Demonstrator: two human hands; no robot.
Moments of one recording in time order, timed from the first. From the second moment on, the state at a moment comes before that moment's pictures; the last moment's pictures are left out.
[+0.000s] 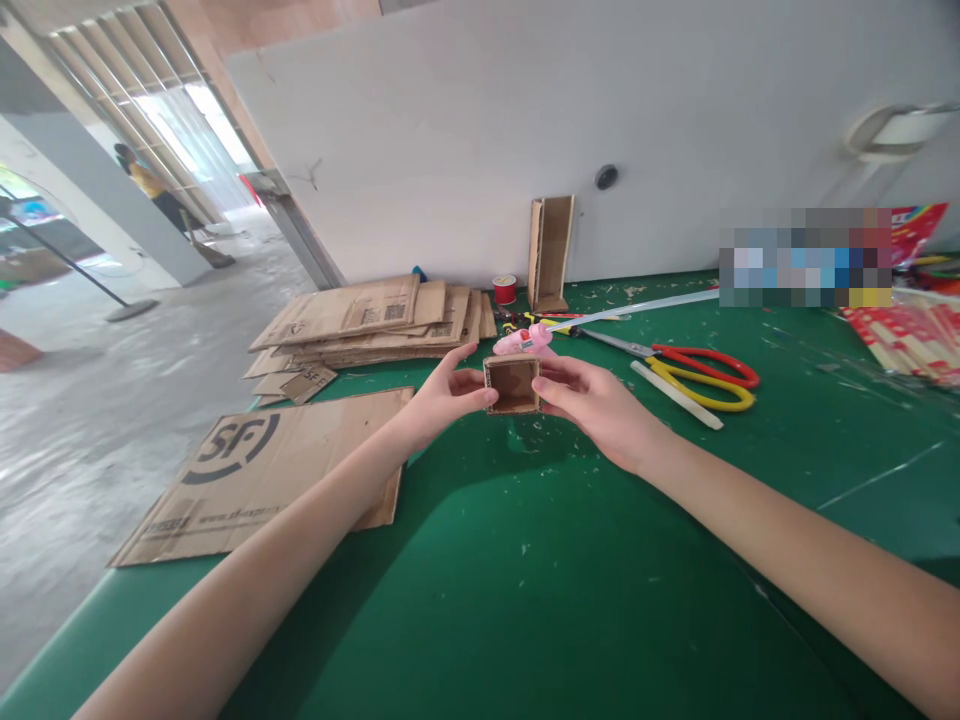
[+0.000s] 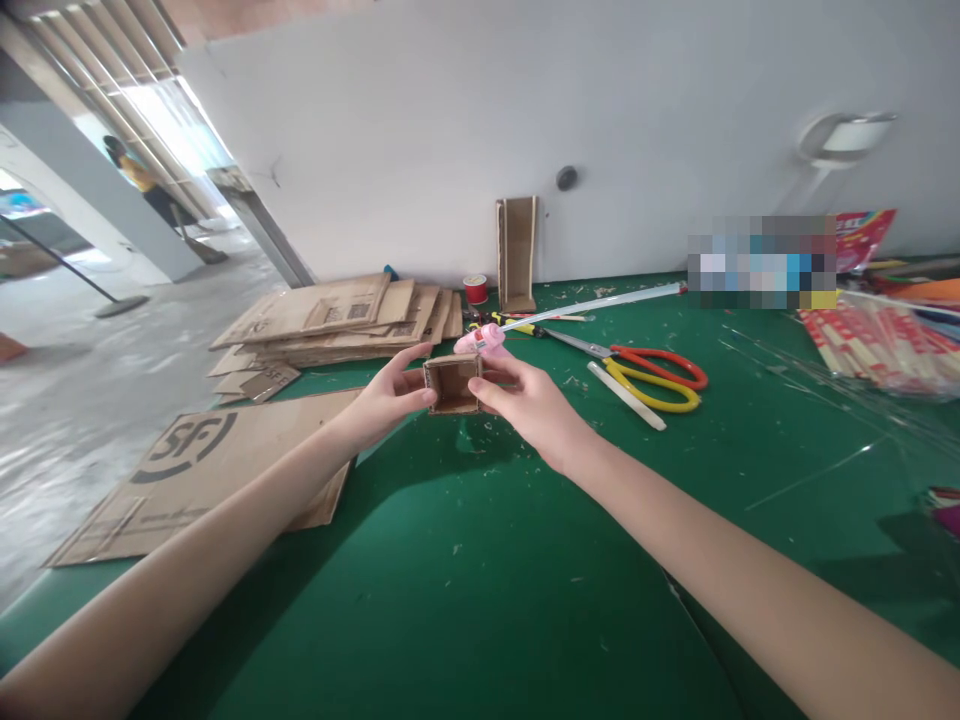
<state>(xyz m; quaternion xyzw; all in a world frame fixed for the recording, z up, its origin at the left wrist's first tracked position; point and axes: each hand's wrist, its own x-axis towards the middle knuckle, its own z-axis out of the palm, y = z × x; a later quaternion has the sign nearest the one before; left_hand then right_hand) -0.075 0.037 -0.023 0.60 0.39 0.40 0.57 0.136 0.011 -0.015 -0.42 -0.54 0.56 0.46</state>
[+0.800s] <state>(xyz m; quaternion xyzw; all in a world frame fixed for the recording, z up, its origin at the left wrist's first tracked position) -0.066 0.032 -0.027 0.58 0.38 0.40 0.60 0.131 0.007 -0.023 -0.44 -0.60 0.48 0.46</state>
